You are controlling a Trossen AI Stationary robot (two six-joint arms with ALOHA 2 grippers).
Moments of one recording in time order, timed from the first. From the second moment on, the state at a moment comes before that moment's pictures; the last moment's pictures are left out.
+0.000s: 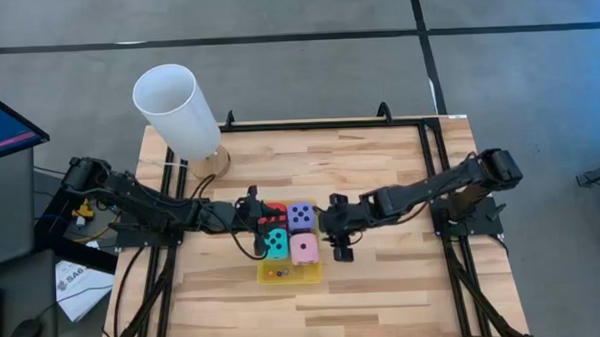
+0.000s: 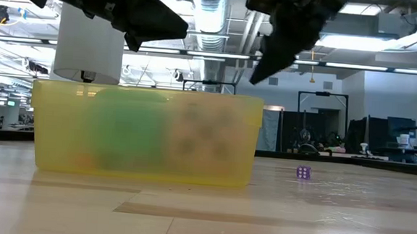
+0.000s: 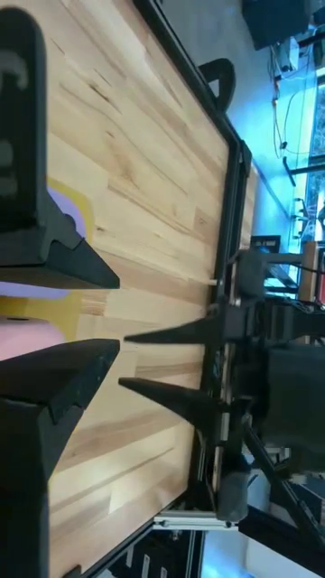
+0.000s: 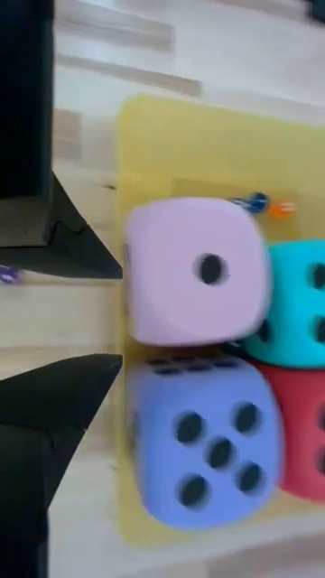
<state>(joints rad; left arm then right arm) -0.26 1.29 0.55 0.49 -0.41 -0.16 0.22 1.62 1.14 -0.45 0.09 0.18</state>
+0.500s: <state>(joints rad) -0.26 1.29 0.55 0.49 -0.41 -0.16 0.34 1.77 1.14 -0.55 0.11 0.21</state>
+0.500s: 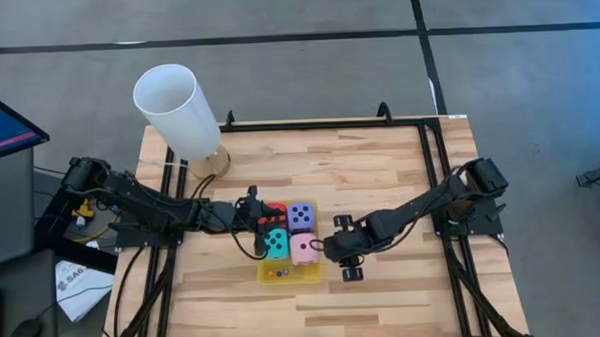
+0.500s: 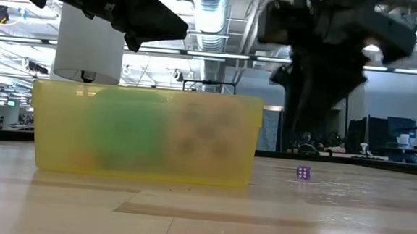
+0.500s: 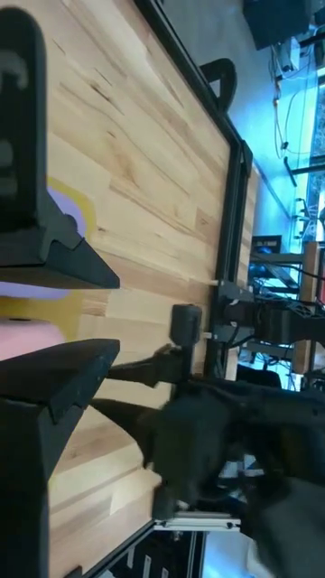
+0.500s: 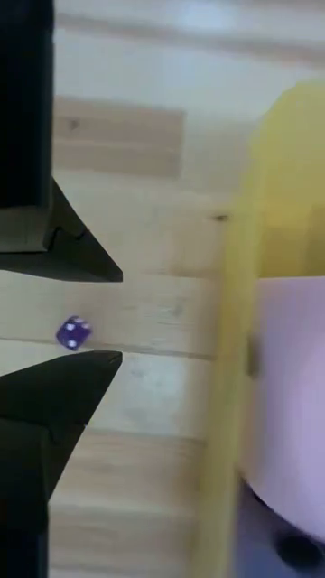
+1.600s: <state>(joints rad) -0.26 1.29 0.55 0.49 -0.41 -0.16 0.34 1.66 1.13 -0.83 0.21 0.32</state>
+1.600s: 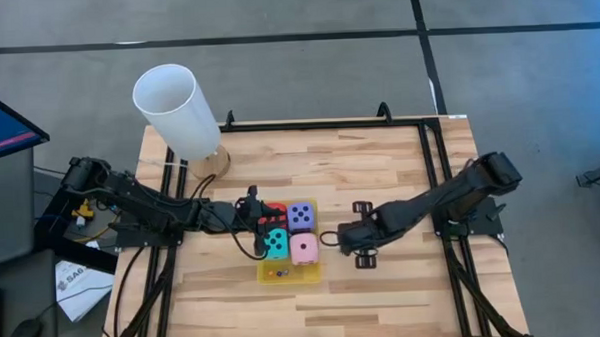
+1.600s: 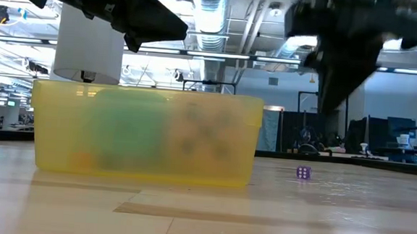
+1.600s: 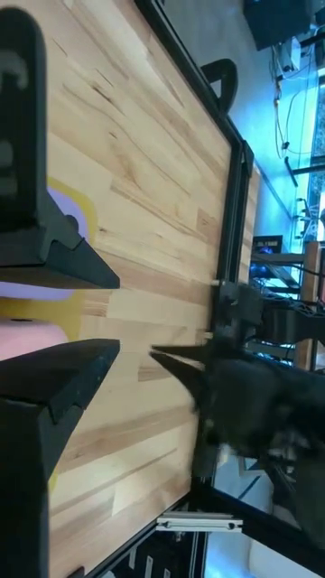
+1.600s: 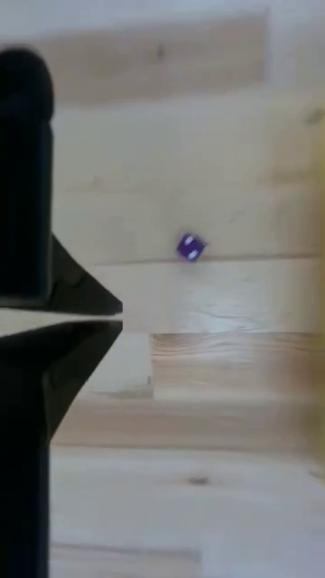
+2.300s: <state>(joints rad) -0.26 1.29 0.55 0.49 -0.41 -0.16 0.43 1.41 0.85 -0.48 0.42 0.31</state>
